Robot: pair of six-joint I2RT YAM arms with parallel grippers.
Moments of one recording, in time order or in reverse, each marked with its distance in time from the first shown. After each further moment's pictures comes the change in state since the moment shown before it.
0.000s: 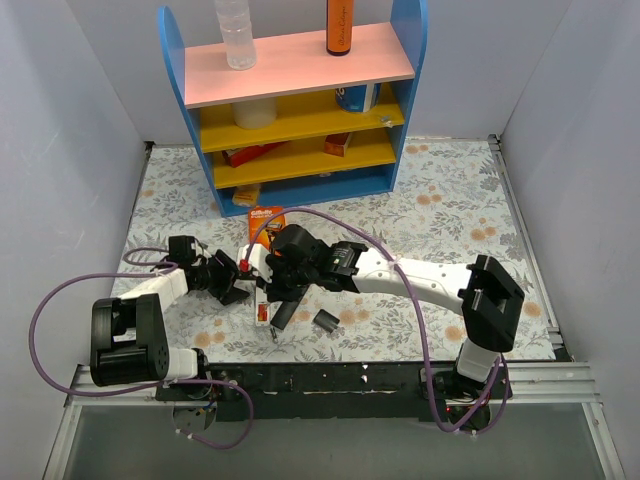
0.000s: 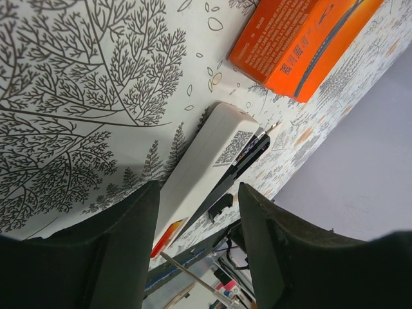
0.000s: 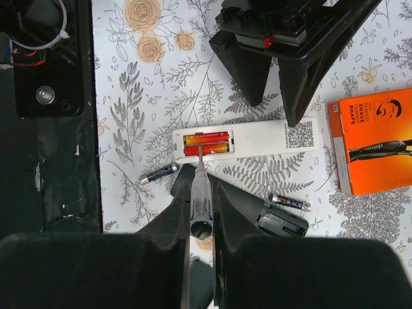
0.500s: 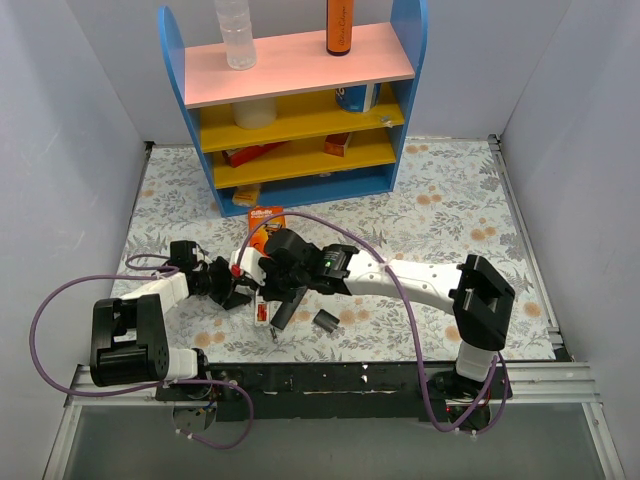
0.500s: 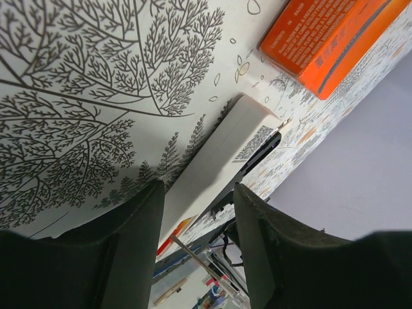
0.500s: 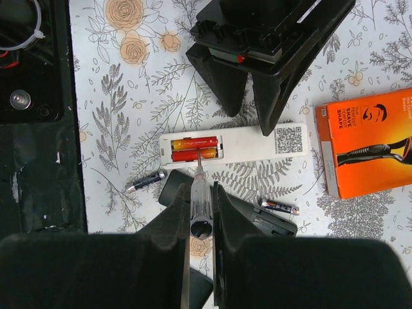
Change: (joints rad) left arm -0.001 -0.004 -0.044 0.013 0.006 -0.032; right arm 0.028 0.050 0.043 -0.007 0.076 -0.018
